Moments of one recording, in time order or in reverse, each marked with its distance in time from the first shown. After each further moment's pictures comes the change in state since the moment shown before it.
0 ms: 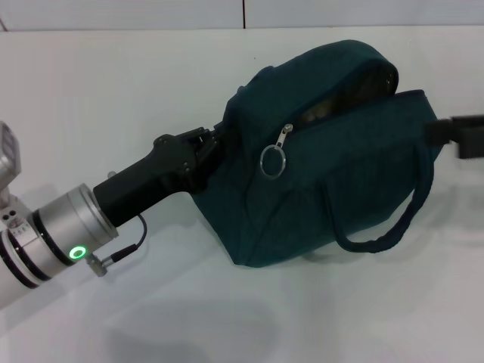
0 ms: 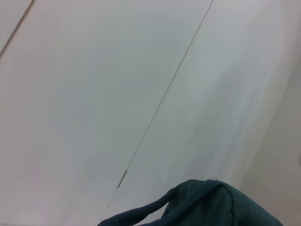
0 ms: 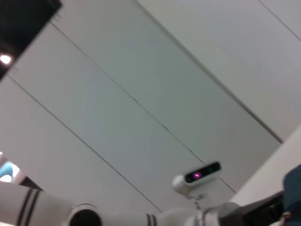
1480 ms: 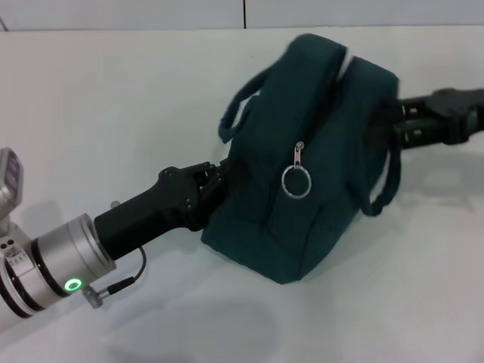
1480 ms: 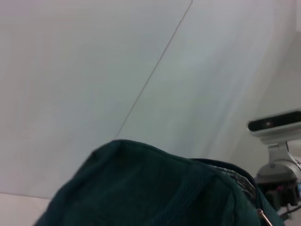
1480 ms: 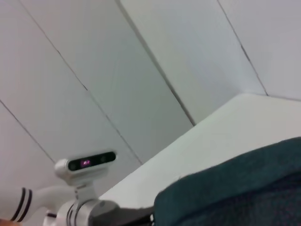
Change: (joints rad) left arm 0.048 0.001 0.061 -0.002 0.023 0.036 -0.007; right arm 0.108 0.039 -0.071 0.003 -0.201 0.326 -0.190
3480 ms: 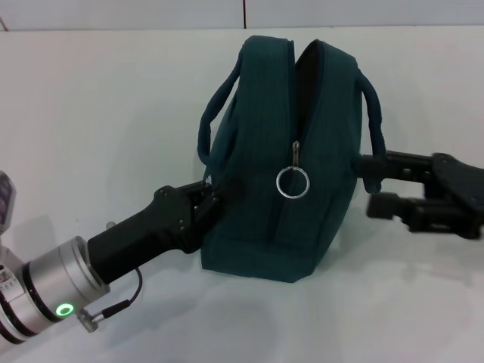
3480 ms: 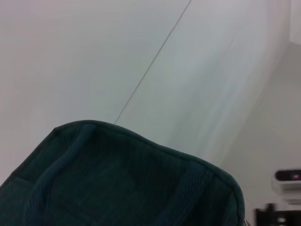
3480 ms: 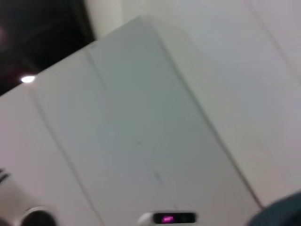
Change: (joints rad) left arm 0.032 0.002 0.012 -0.040 0.001 0.062 0.019; right arm -0.199 0.106 -0.017 0.203 0.249 -0.164 -0.394
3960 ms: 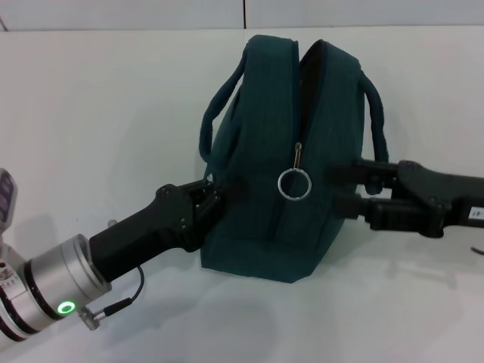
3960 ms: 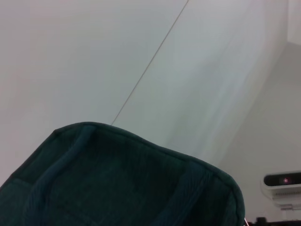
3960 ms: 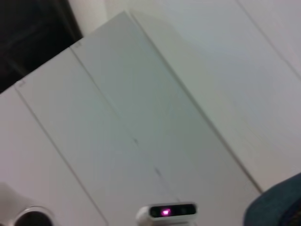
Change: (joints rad) left arm -0.006 -0.001 0.000 0.002 0.001 0.001 -0.001; right arm 0.045 0.009 -0.039 0.105 0.005 0.080 -0.014
